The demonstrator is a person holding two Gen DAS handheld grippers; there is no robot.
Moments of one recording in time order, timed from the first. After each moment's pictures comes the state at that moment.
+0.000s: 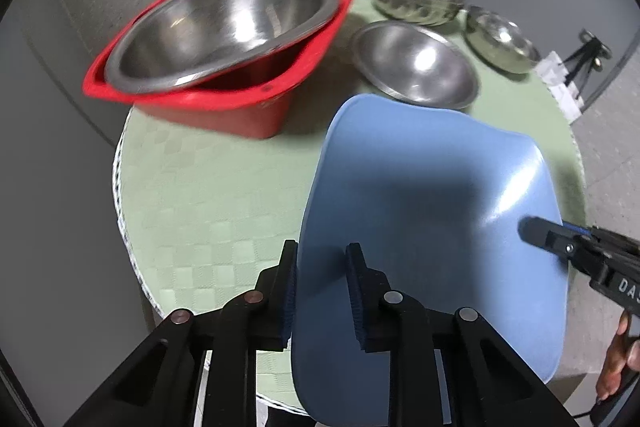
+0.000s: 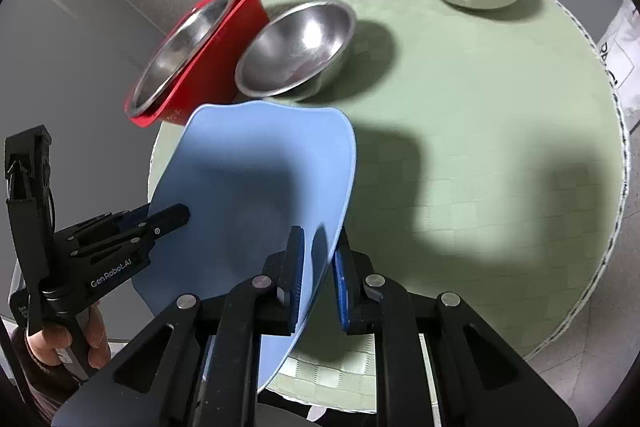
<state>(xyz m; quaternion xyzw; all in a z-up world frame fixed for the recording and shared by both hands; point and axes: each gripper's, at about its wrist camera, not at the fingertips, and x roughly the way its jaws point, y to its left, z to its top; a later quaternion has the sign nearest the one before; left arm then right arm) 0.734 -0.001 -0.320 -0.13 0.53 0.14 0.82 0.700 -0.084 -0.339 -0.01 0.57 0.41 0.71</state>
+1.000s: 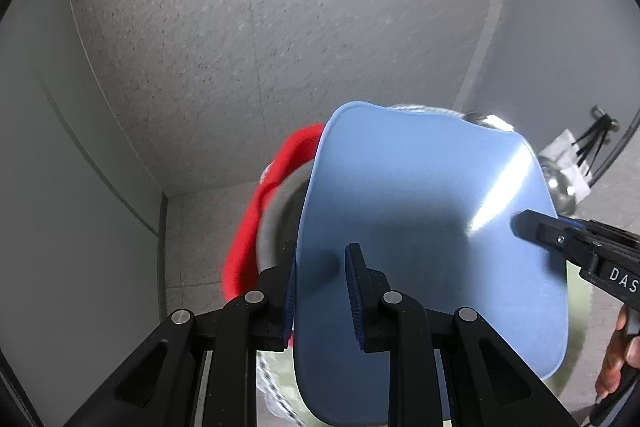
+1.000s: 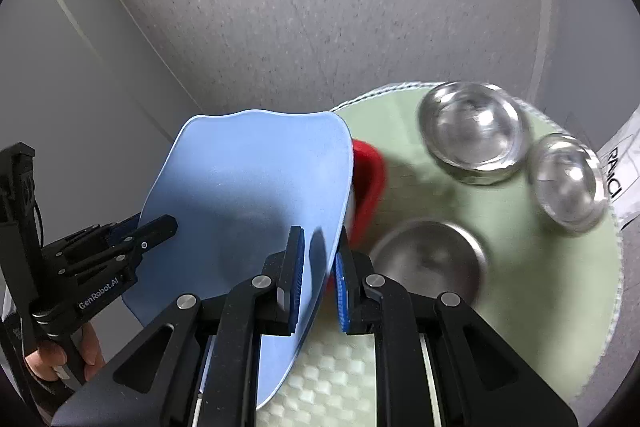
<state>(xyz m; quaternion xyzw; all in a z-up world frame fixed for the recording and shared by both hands) 0.755 0.195 -0.237 -0.12 0.45 0.17 0.87 0.723 0.104 -0.241 -0.02 0.49 0.42 0.76</state>
